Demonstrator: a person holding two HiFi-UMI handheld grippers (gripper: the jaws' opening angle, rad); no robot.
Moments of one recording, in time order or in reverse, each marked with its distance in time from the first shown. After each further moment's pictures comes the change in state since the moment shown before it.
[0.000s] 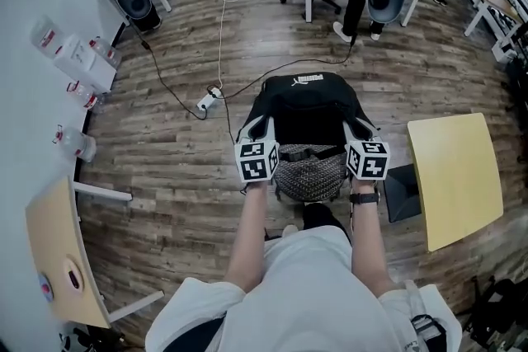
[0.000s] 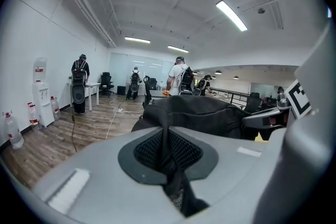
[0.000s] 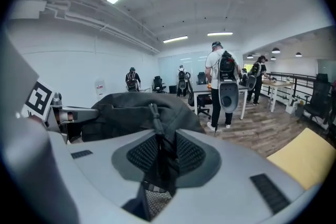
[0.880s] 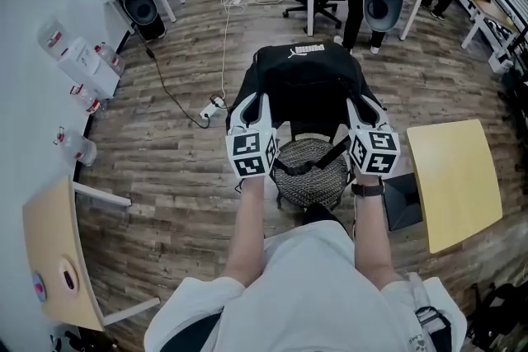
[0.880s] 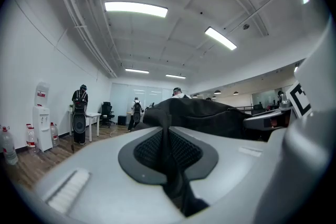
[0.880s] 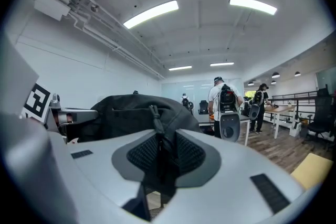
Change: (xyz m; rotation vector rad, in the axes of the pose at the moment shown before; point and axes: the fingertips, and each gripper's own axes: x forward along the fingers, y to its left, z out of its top) left arm -0.064 0.002 0.122 0.088 -0.333 0.034; right arm -0.052 0.035 0.116 -0.093 -0.309 -0.010
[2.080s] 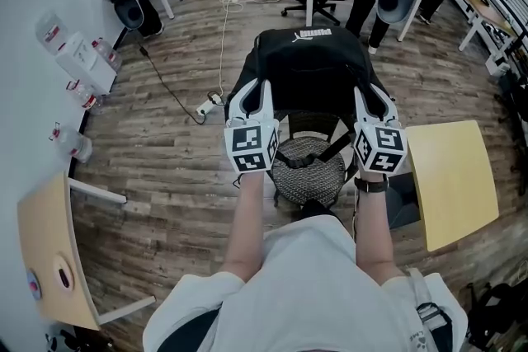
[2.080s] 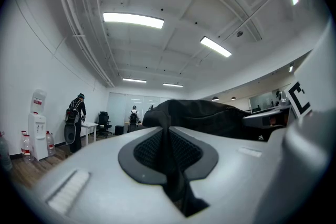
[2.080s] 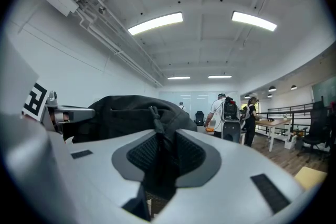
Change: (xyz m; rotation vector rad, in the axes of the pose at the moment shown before) left arm -0.008 0.005 0.043 0.036 -0.112 -0.022; right arm -0.010 0.009 0.047 -0.071 -0.102 -0.060
